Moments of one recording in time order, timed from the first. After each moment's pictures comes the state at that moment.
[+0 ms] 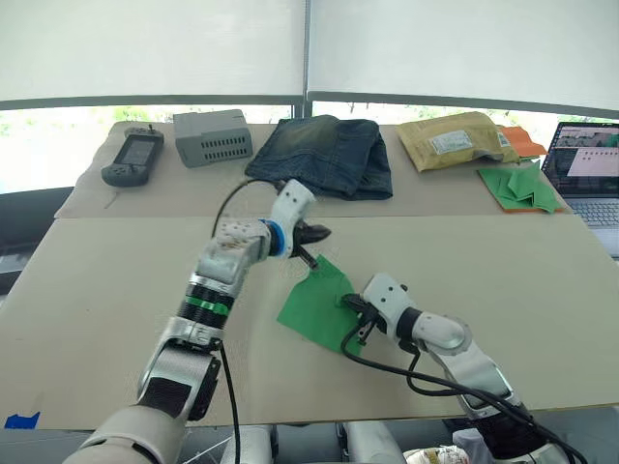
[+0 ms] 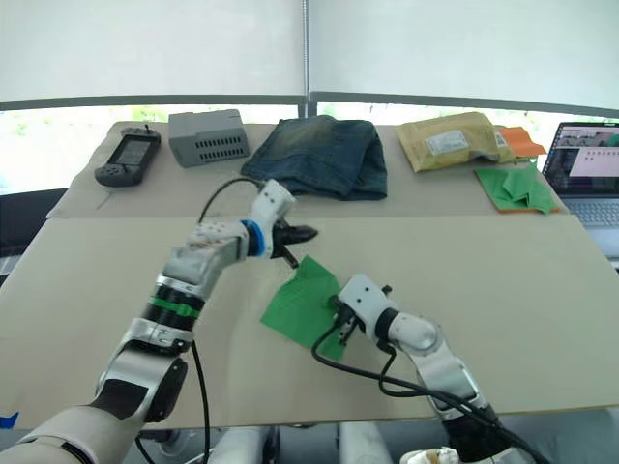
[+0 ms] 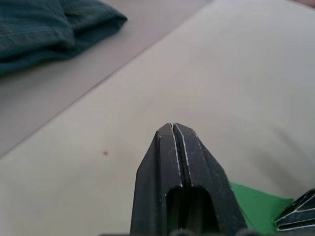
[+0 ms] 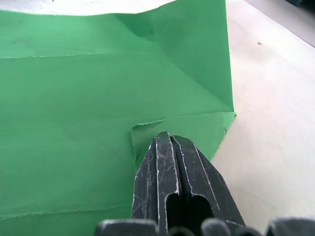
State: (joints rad) left arm -0.79 0.25 -0.09 0.24 -0.19 0.72 -0.75; right arm -0.16 -0.44 0.29 -0.20 -0.02 0.35 0.61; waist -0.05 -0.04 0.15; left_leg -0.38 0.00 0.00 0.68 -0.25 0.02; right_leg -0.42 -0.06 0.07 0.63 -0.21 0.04
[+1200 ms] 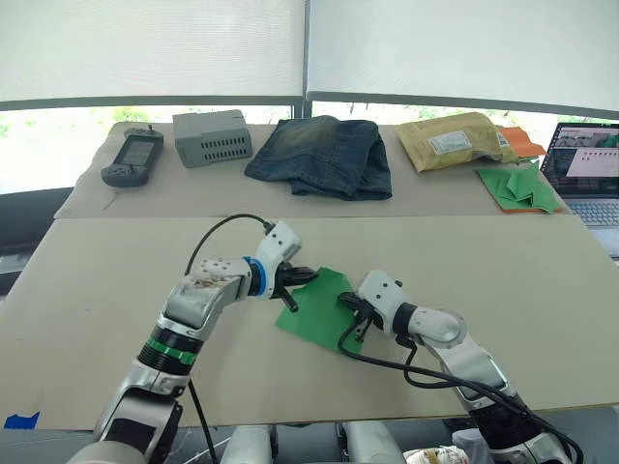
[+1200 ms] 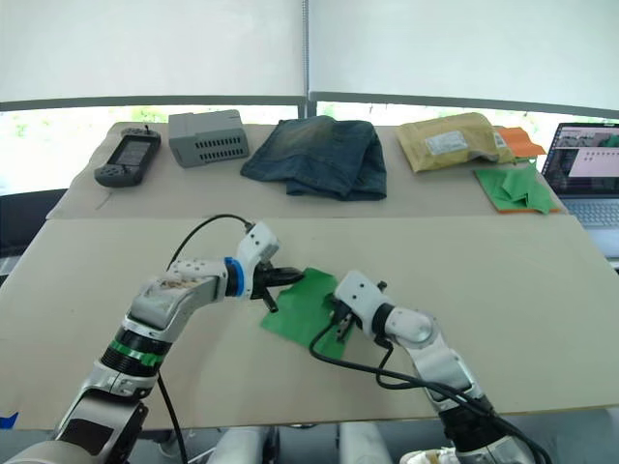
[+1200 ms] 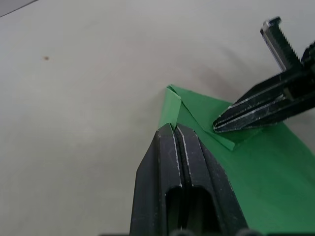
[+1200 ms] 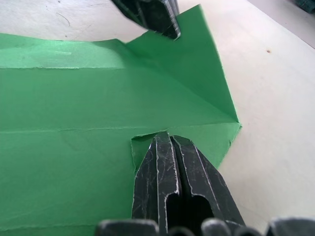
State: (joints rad) left arm -0.55 0.44 -0.27 -0.03 -0.27 0.77 -0.80; right arm -0.19 -0.44 0.31 -0.17 -0.02 0.35 0.63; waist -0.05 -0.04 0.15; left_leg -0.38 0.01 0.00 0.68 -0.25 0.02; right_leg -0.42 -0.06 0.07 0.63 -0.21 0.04
